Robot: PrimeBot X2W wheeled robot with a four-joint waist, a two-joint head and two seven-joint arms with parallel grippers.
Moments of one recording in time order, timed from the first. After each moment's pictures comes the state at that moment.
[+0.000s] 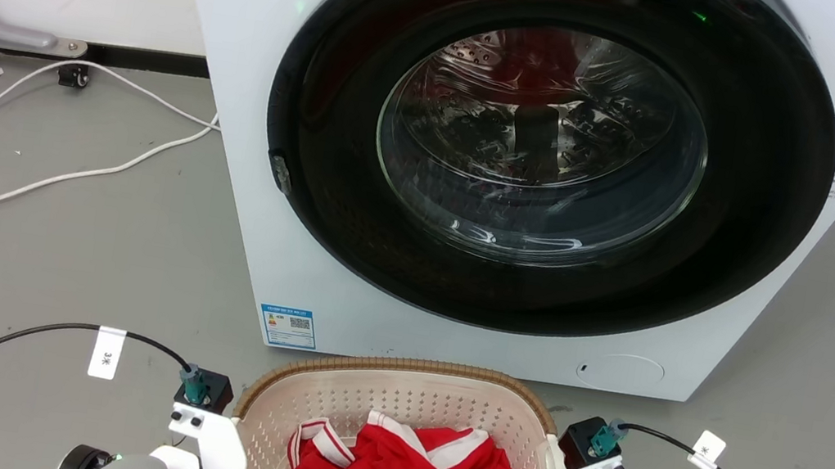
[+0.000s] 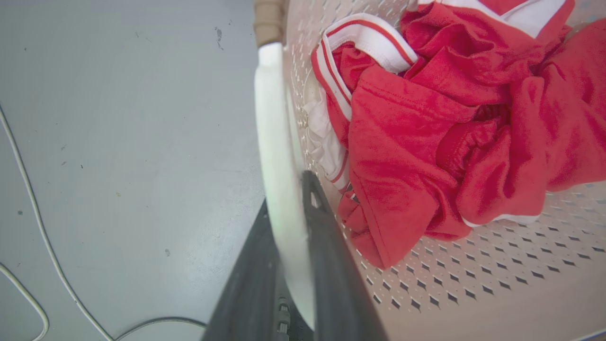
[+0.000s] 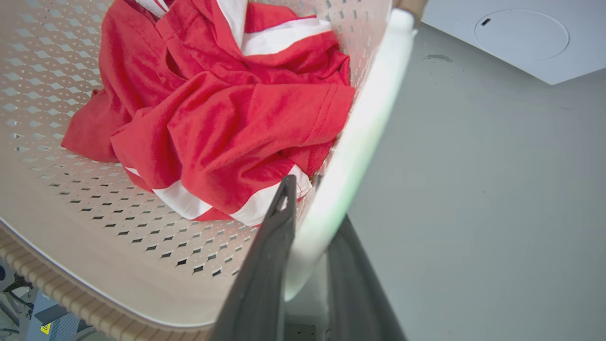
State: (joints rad) left arm -0.54 0.24 -0.89 1.14 -0.86 -0.12 0.26; right arm -0.62 -0.14 1.27 1.17 1.02 0.13 0.15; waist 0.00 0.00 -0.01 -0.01
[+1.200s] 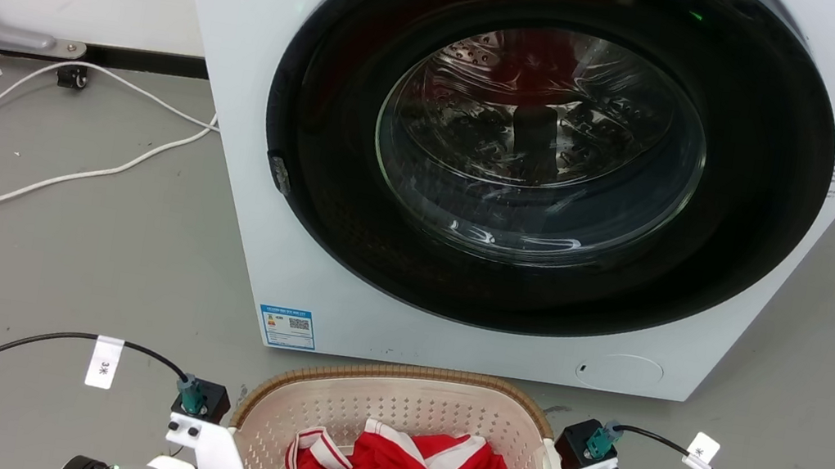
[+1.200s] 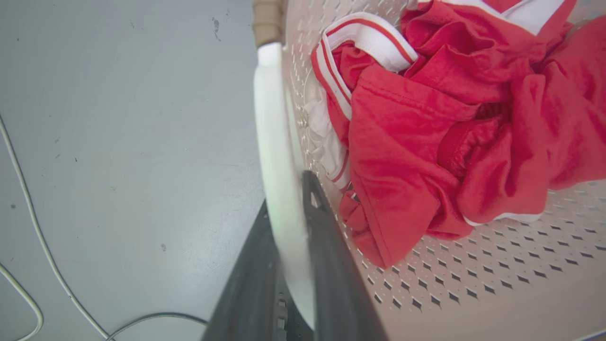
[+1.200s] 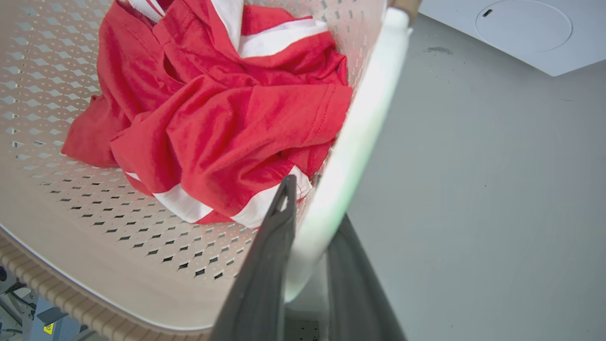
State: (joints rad) left arm -0.55 0.24 -1.04 1.18 -1.00 -0.12 0.22; right arm -0.62 -0.12 1.28 1.20 1.04 0.13 0.16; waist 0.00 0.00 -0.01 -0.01
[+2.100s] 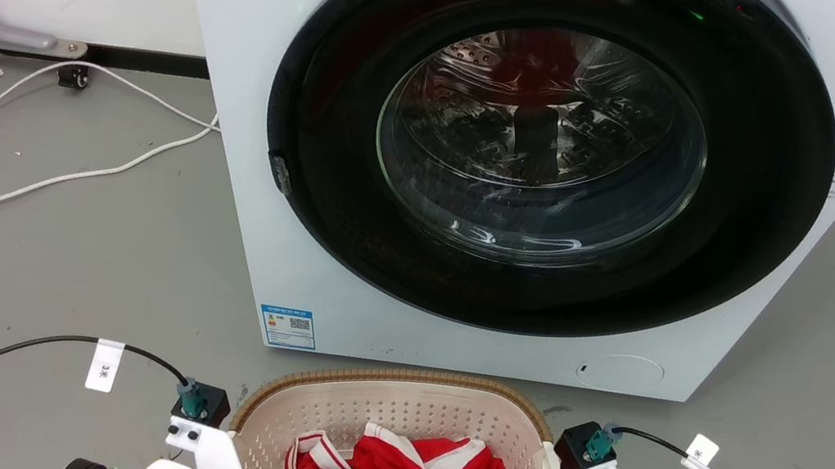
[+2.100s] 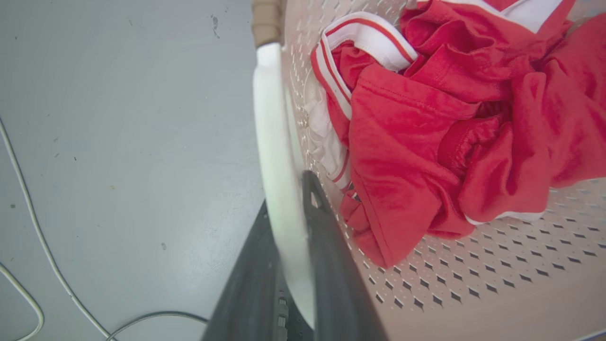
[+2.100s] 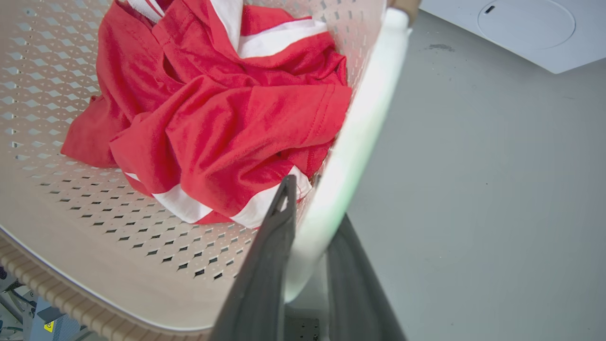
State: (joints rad) left arm -0.56 0.24 -1.12 1.19 -1.07 -0.12 0.20; right arm -0.62 -0.12 1.28 1.20 1.04 0.13 0.16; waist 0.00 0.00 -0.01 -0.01
